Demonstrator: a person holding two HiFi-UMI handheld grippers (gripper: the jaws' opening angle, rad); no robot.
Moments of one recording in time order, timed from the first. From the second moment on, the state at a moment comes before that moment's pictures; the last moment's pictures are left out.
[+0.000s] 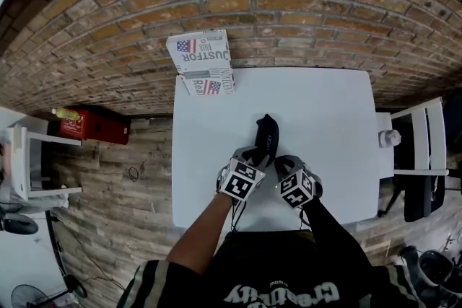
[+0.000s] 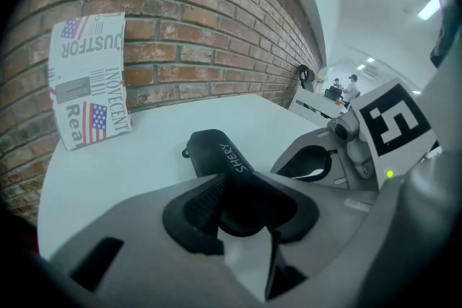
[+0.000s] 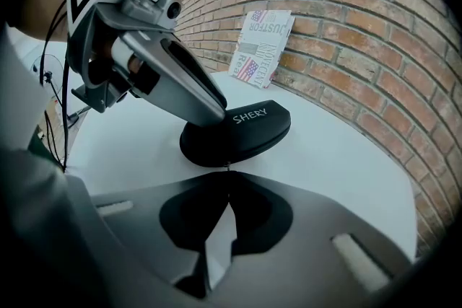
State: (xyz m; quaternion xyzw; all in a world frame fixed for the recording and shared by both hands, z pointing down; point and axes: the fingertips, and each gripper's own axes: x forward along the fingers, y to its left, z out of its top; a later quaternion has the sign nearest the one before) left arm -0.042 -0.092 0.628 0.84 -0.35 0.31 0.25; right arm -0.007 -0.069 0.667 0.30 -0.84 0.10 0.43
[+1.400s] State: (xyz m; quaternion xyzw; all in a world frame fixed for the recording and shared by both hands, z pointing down) left arm -0.040 -0.092 0.633 0.85 -0.34 0.32 0.25; right arm 0.005 -0.125 0.664 0.29 -0.84 0.05 0.46
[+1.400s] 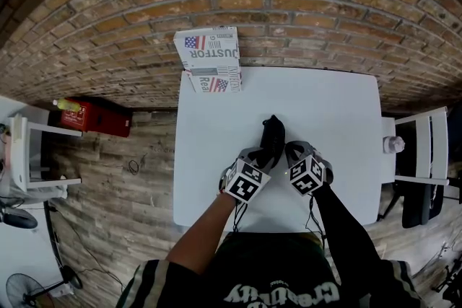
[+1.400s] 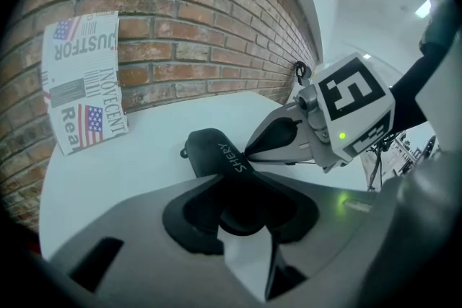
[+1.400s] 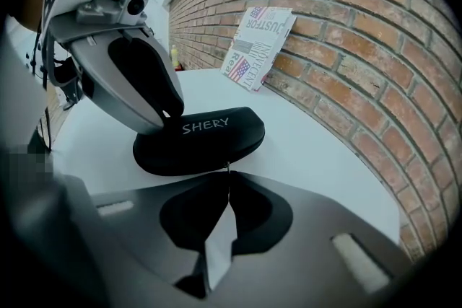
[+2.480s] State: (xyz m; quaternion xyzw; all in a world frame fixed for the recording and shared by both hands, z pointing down) left arm -0.018 -0.075 0.632 0.86 -0.31 0.35 0.19; right arm 0.024 -0.145 0.660 0.32 -0.84 0.13 0.42
